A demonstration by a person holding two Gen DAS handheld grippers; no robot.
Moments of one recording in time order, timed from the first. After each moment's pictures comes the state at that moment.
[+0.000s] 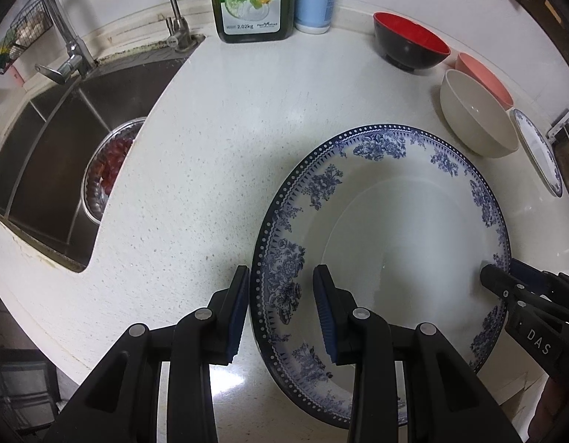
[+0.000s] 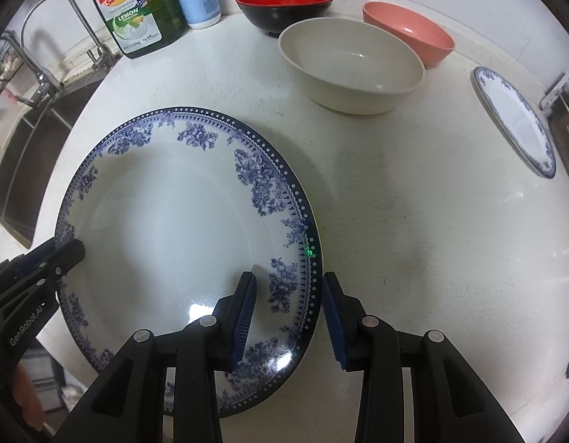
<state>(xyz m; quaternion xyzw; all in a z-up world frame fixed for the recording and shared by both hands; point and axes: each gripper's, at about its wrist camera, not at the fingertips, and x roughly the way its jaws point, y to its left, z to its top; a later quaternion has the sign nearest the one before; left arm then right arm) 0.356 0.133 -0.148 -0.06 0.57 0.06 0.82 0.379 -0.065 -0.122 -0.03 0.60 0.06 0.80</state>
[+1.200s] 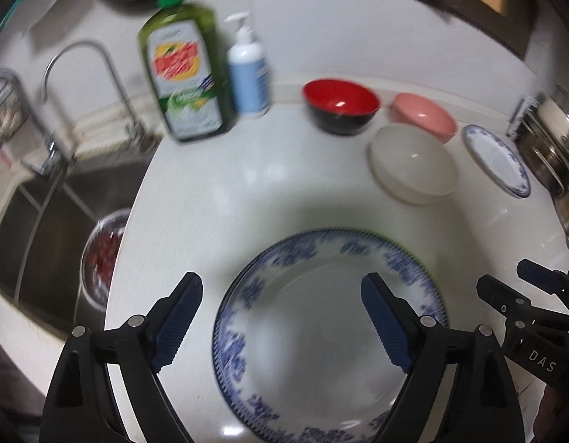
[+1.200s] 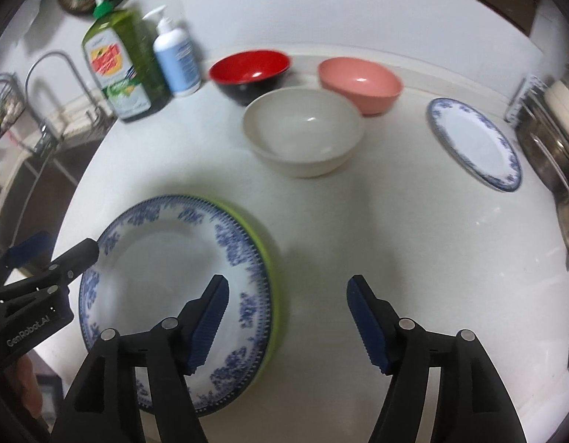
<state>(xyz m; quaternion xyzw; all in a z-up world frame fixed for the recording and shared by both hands) 0.377 0.083 -0.078 0.02 0.47 -0.01 0.88 0.371 -0.099 -0.073 0.01 0.52 0.02 0.85</state>
